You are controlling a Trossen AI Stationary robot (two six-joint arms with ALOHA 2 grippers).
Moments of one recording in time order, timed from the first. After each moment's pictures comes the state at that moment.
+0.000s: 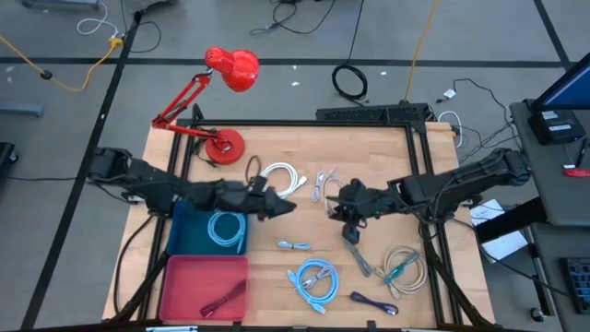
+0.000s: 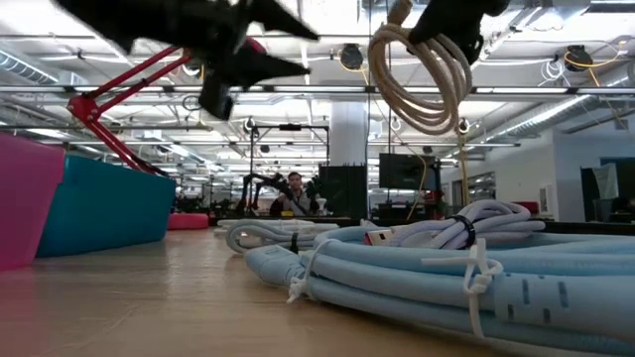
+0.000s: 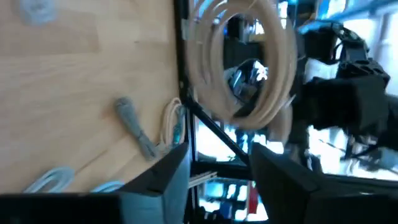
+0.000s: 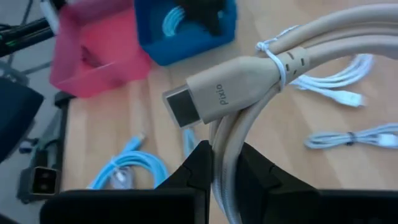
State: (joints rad) left arm -0.11 1.43 0.70 0.54 -0.09 -1.54; right arm 0.26 1.27 1.03 -0.45 0.18 0.52
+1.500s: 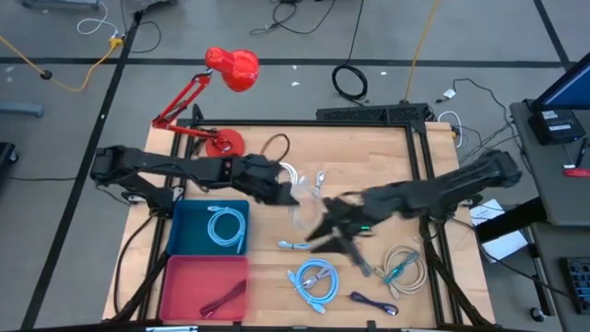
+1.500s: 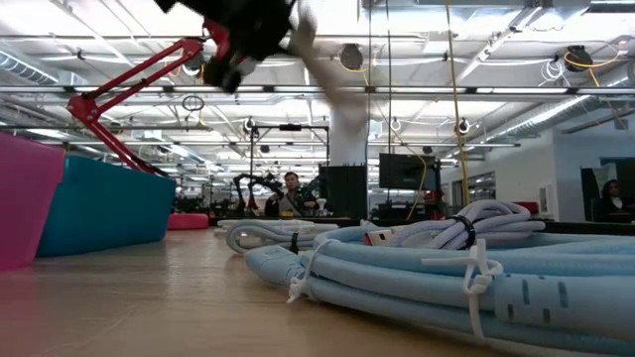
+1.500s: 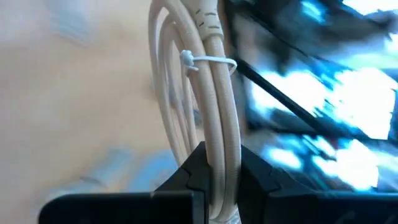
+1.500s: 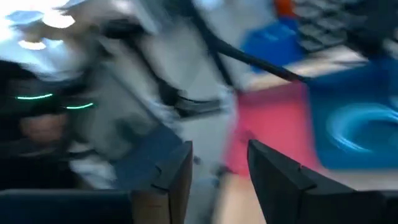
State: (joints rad) left arm 0.00 1.43 1.08 -0.20 0.18 -1.27; right arm 0.32 1.36 1.19 0.01 -0.16 0.50
